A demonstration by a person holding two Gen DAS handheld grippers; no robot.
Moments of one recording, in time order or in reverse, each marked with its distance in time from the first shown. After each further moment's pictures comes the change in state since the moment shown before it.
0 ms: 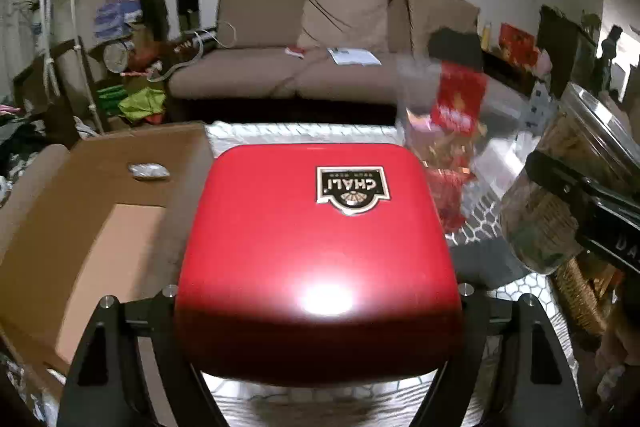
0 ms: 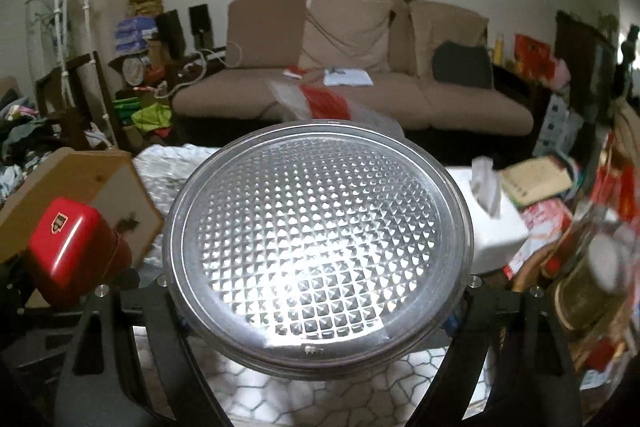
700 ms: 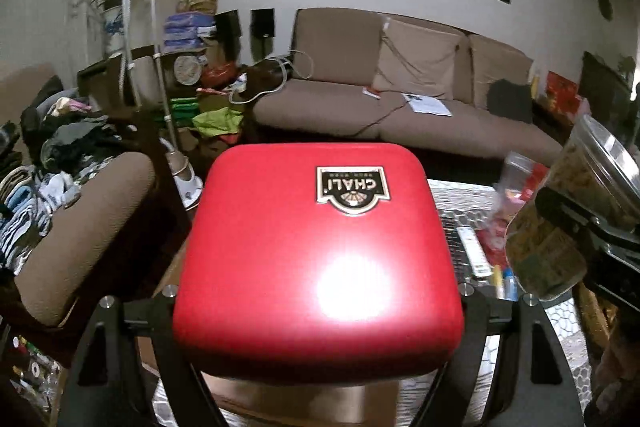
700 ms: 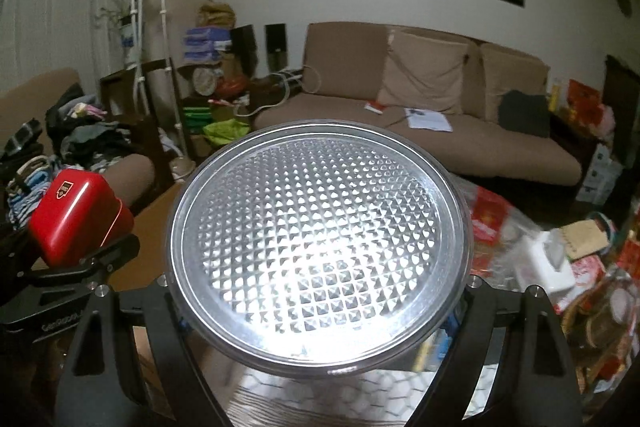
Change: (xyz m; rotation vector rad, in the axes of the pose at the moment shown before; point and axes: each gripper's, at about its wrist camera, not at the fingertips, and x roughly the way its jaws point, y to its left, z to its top) left arm -0.092 0.180 0.035 -0.105 -0.083 0.149; right arm -0.059 0.199 0.070 -0.096 -0.046 0.167
